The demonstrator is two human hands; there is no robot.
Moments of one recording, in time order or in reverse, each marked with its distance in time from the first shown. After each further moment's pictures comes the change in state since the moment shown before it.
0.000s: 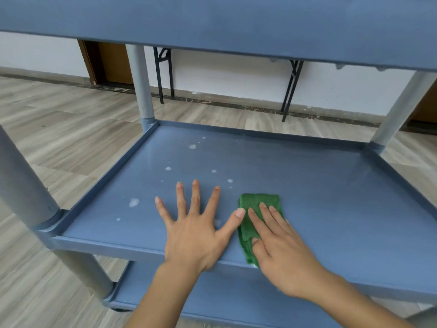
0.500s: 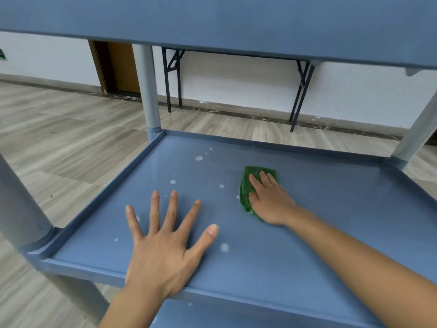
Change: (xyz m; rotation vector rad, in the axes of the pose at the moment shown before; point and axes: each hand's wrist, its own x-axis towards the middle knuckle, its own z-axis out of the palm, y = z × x) left_hand 0.011 -0.058 -0.012 0.096 -0.025 -0.040; right_hand 0.177 0.032 -0.016 -0.002 -0.012 0.074
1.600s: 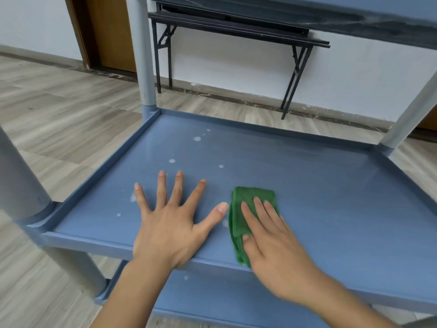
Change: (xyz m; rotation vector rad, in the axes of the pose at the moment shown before) left_hand 0.001 0.000 0.002 -0.119 -0.008 0.045; right_hand -0.164 -0.052 0.027 -0.014 0.020 -0.090
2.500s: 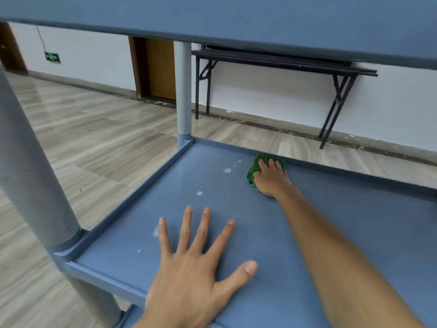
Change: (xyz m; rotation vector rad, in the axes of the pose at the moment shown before) left_hand -0.001 0.003 0.000 0.049 0.000 0.000; right_hand 0.313 0.036 -0.028 0.068 0.019 0.159
